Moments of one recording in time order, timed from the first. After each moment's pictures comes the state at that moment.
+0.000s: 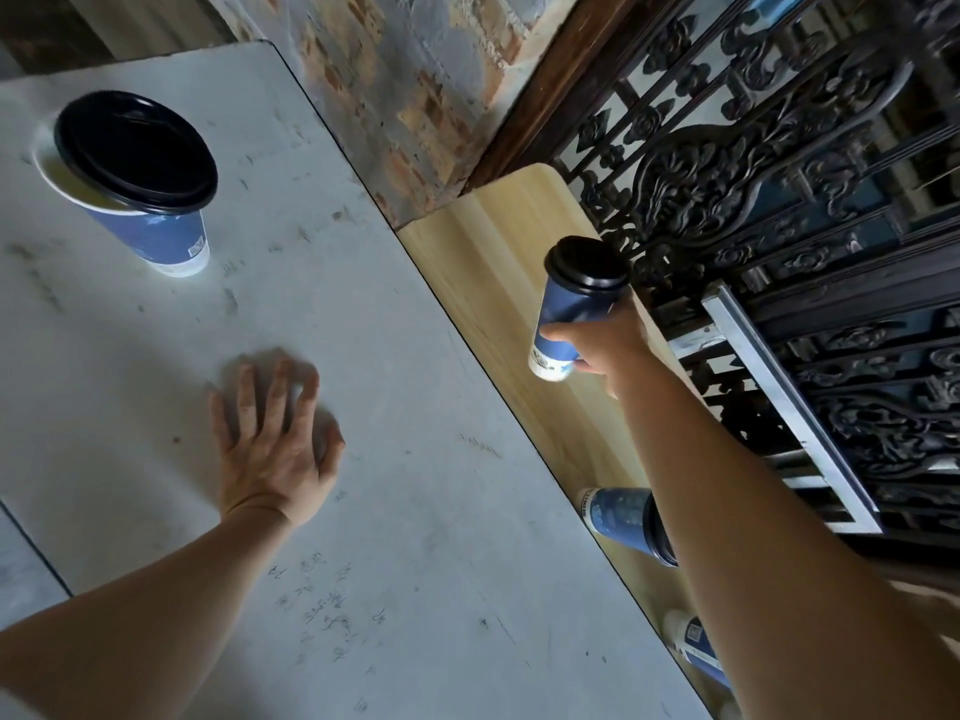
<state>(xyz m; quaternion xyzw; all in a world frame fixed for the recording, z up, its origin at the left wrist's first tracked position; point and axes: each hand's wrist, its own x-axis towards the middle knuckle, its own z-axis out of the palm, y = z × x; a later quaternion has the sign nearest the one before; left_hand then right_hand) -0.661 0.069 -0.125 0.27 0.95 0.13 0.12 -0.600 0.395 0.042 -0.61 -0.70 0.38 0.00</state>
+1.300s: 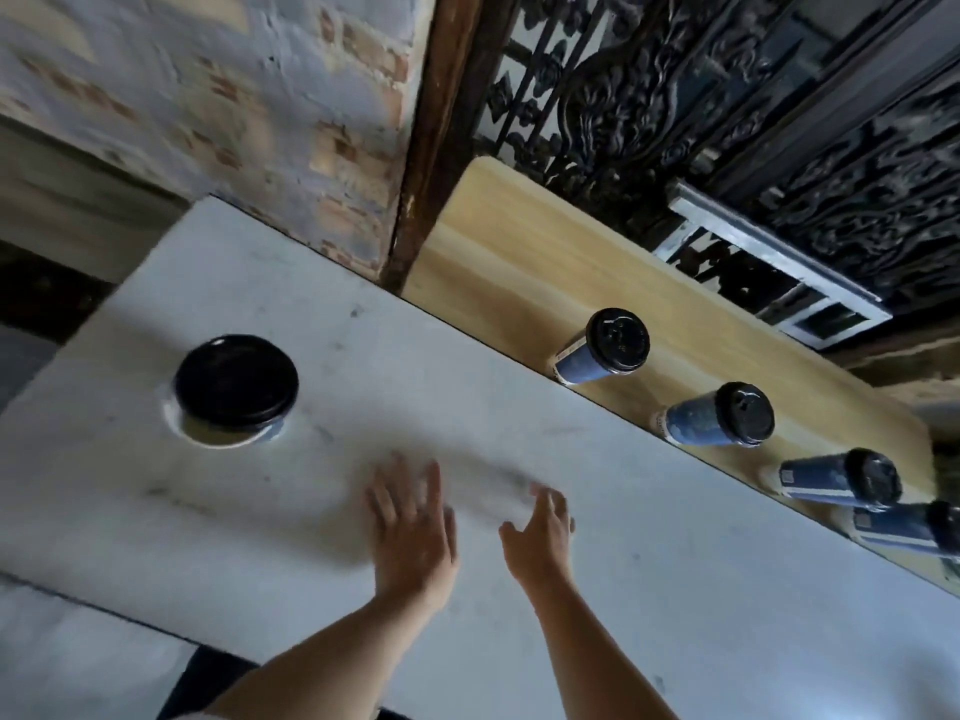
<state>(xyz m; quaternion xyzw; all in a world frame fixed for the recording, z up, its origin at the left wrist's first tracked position) -0.714 0.031 -0.092 0.51 0.81 0.04 0.28 -0.591 0.103 -0.046 -0.75 -0.57 0.32 -0.09</state>
